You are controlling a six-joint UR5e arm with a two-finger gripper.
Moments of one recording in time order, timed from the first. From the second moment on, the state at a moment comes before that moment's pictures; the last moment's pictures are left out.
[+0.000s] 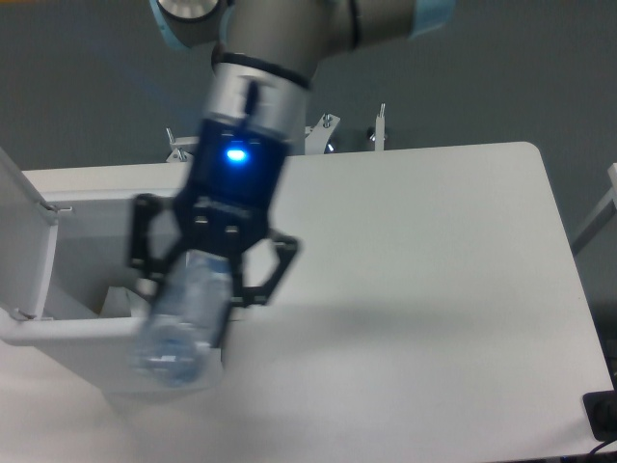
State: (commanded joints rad) arm 2.18 -1.86 -1.33 -0.67 1.00 0.22
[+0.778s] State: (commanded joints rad) arm 2.20 -1.77 -1.49 -0.68 1.03 0.22
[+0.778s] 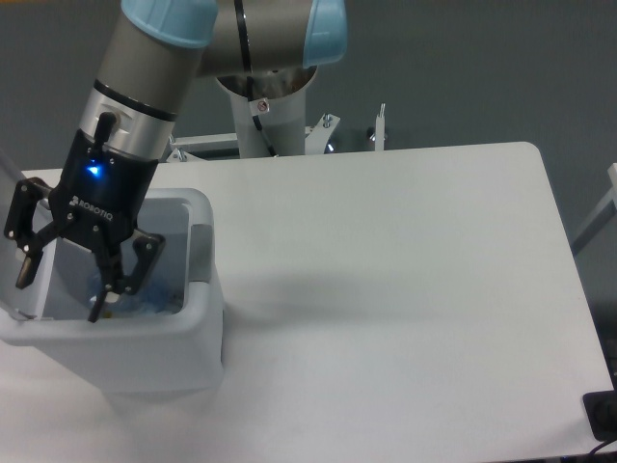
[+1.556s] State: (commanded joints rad) arm 2.58 -1.83 -1.43 -0.81 1.44 0.80
